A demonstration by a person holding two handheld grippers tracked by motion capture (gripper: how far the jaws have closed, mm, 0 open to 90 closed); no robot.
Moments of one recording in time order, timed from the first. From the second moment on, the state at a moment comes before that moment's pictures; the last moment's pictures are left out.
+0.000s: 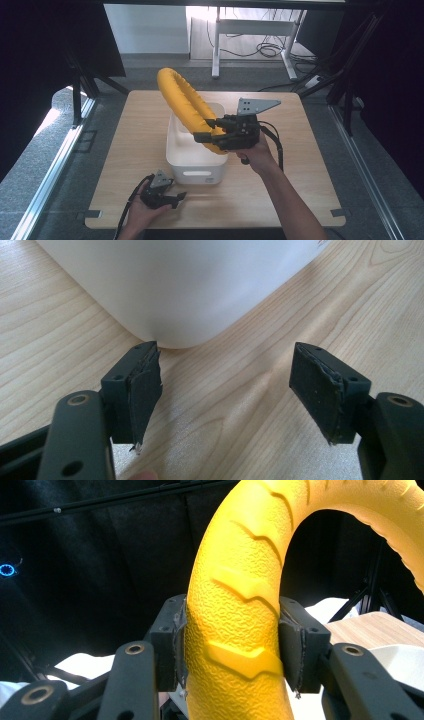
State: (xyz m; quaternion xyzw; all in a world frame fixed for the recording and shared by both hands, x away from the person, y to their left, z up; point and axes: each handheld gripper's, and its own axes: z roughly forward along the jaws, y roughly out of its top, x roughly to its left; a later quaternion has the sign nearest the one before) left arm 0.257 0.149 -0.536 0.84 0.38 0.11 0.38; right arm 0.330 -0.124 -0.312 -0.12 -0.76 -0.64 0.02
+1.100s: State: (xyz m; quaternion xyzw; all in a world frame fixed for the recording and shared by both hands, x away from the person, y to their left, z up) left arm 0.257 0.148 -0.537 0.84 0.38 0.11 0.38; right arm 0.339 -0.112 -0.343 -0.14 -0.77 -0.62 0.04
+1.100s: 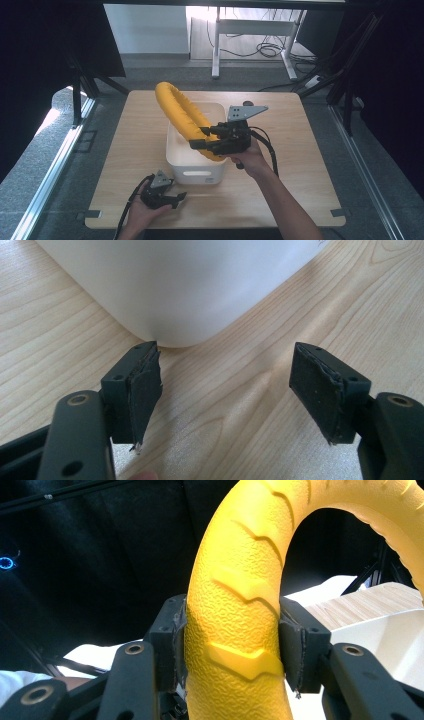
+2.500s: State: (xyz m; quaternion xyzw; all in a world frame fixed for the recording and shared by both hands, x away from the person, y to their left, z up) left arm 0.257 0.147 -0.538 0.84 0.37 0.10 0.38; right arm 0.341 -0.124 -0.363 -0.15 -0.79 -0.60 -0.02
